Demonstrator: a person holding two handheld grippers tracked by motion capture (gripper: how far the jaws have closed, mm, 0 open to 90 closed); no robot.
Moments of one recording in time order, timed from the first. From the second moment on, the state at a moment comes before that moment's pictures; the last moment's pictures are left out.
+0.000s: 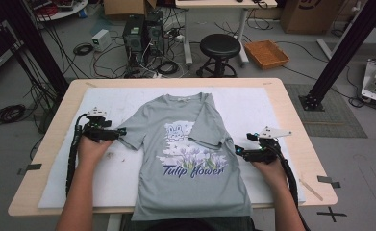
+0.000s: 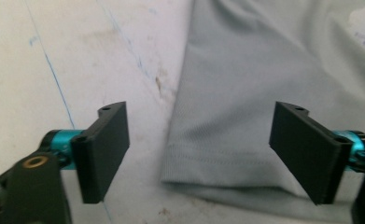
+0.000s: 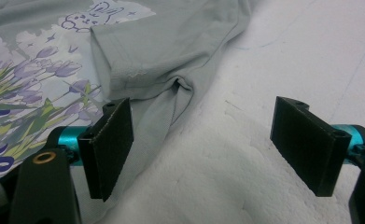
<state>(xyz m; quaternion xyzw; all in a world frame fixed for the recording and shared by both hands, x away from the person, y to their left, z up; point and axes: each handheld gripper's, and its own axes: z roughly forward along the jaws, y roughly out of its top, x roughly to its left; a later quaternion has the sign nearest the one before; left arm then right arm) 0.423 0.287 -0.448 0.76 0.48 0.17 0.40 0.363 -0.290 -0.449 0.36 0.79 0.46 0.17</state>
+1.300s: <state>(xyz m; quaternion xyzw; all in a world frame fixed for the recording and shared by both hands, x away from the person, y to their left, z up) 0.398 0.221 -0.391 0.78 0.38 0.24 0.43 0.362 -0.290 -0.449 0.36 0.79 0.46 0.17</state>
